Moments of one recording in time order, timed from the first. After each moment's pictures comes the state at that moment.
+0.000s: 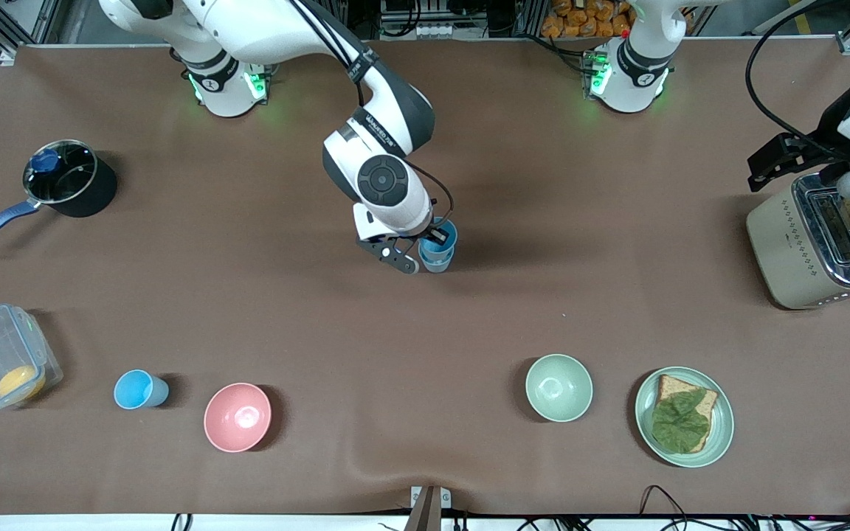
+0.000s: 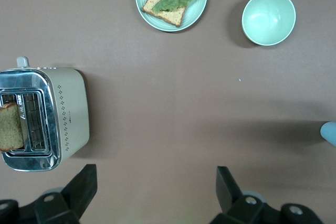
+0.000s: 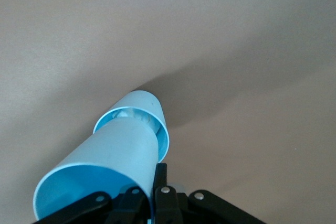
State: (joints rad) left arm 0.05 -0.01 -0.16 -1.52 0.05 1.52 -0.18; right arm 0.70 0.64 0.07 -1.46 0.21 2.03 1.22
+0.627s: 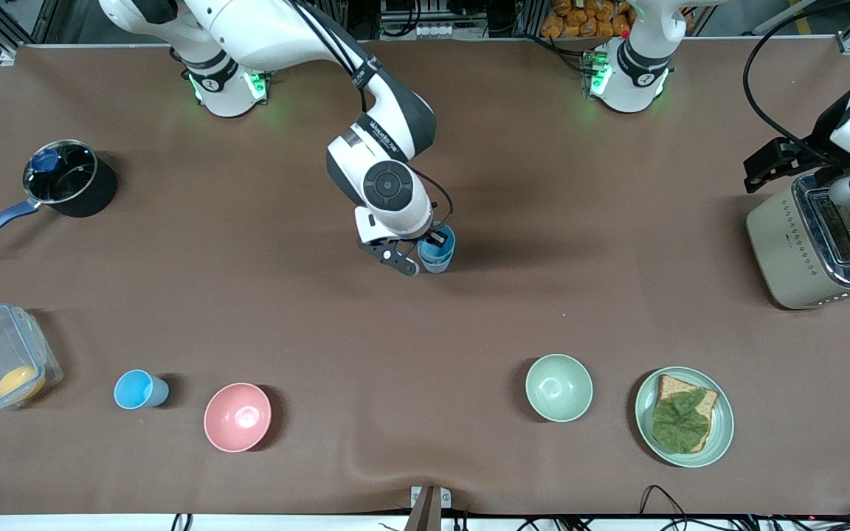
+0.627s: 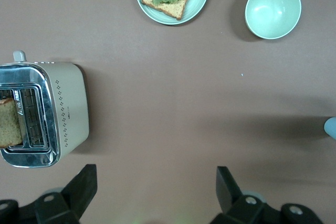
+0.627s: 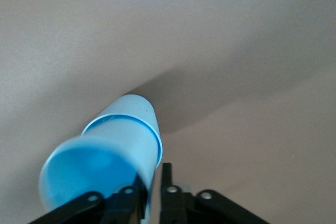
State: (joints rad) left arm 0.05 0.01 -0.16 -1.53 0.05 1.51 -0.18; right arm 0.70 0.65 0.07 -1.46 0.20 2.03 1.22
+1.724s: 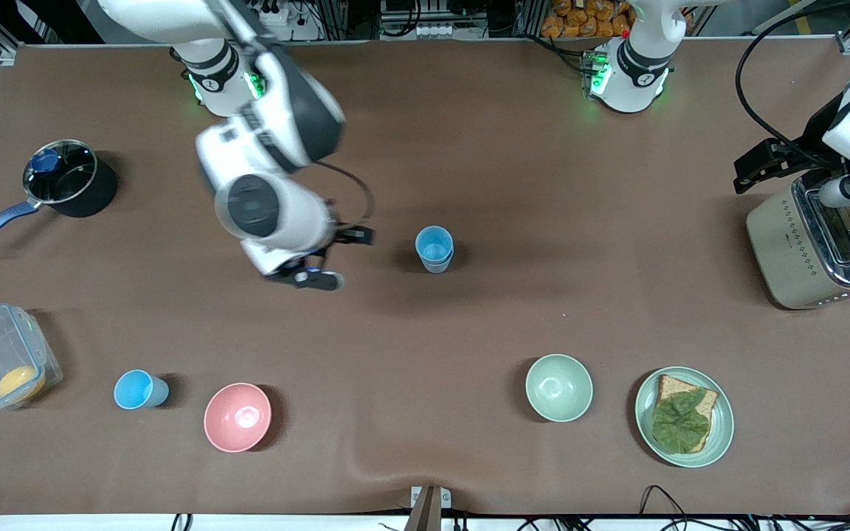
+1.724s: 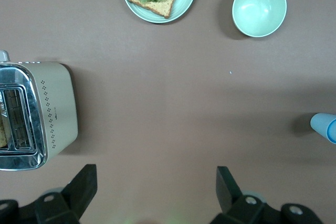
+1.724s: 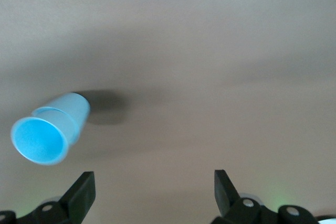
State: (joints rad) left arm 0.04 0.01 -0.16 -1.52 0.01 1.51 -0.18; right arm 0.43 0.45 0.04 -1.42 0.20 1.62 0.53
